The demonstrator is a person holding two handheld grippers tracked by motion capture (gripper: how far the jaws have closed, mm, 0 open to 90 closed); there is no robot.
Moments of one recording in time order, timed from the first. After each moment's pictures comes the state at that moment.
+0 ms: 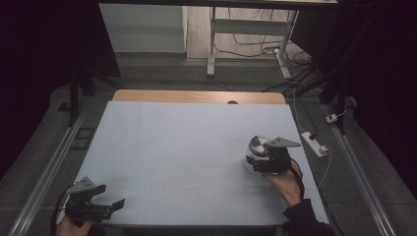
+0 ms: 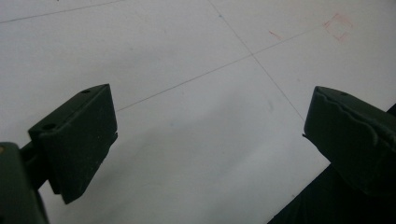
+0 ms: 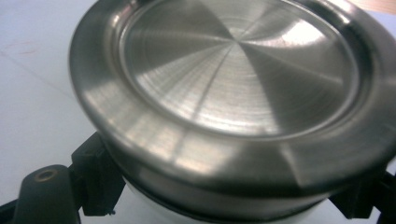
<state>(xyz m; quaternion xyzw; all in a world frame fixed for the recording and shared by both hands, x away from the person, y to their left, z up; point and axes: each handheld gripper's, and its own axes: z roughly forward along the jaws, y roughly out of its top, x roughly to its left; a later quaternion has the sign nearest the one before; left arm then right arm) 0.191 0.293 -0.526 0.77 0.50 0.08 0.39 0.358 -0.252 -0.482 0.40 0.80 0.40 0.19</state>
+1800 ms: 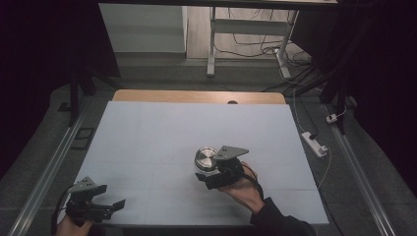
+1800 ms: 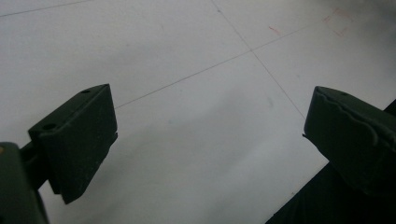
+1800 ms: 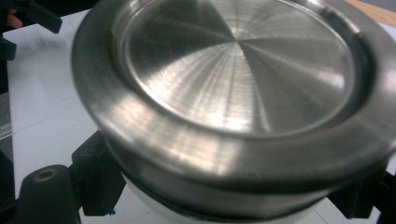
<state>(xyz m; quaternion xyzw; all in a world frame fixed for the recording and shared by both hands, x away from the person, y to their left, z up) 0.193 0.293 -0.527 0.77 0.50 0.08 0.39 0.316 -0.118 -0.475 0.23 0.85 0.45 0.11</state>
